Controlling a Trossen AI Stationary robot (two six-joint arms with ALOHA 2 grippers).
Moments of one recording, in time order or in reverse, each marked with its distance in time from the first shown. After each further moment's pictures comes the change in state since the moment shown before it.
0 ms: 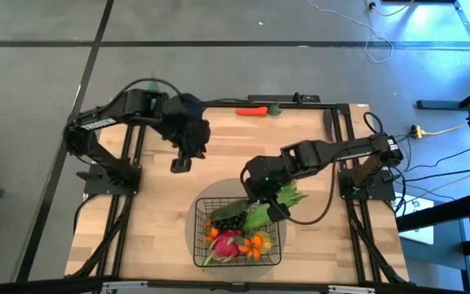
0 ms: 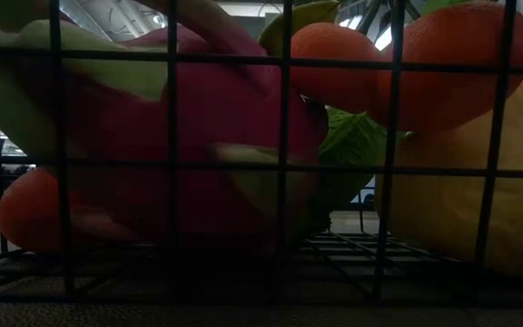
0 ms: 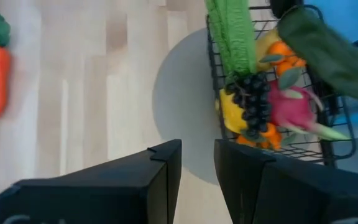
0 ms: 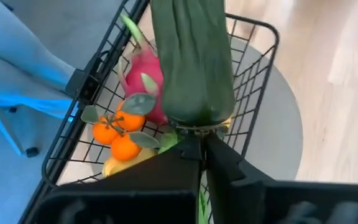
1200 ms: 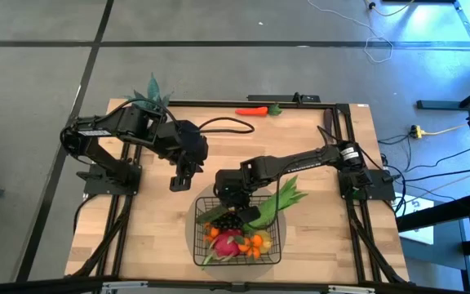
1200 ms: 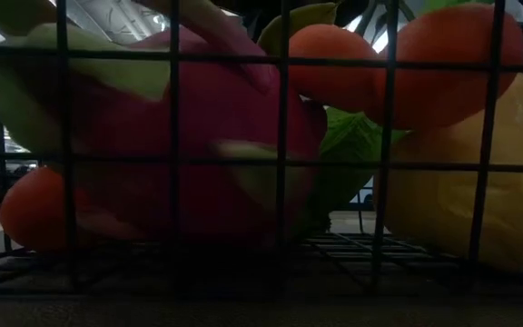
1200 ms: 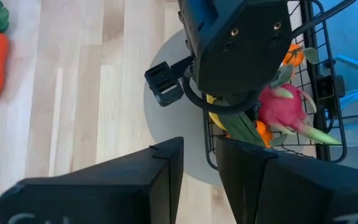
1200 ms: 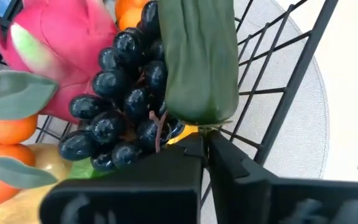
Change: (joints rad) left arm -0.202 0.000 0.000 -0.003 -0.173 -0.214; right arm -0.071 0.343 -0.001 0.148 0.007 -0.181
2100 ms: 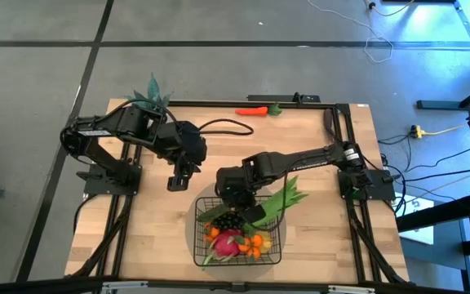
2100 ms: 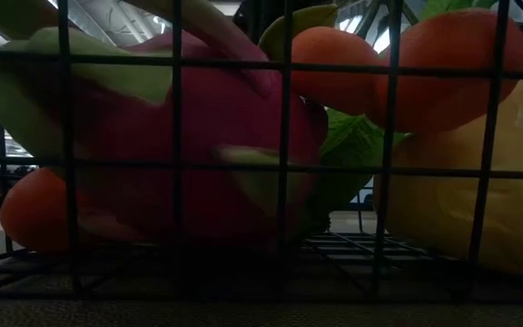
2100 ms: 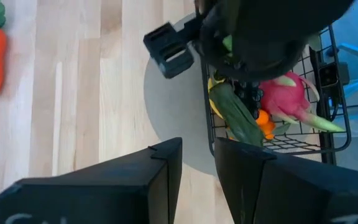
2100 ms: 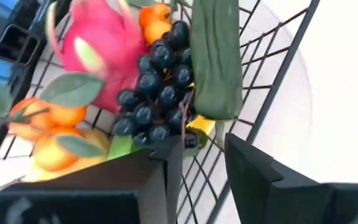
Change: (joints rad) left arm 0.000 0.000 0.000 -0.034 0.001 0.035; right arm 0.023 -0.002 0.203 -0.240 0.014 0.009
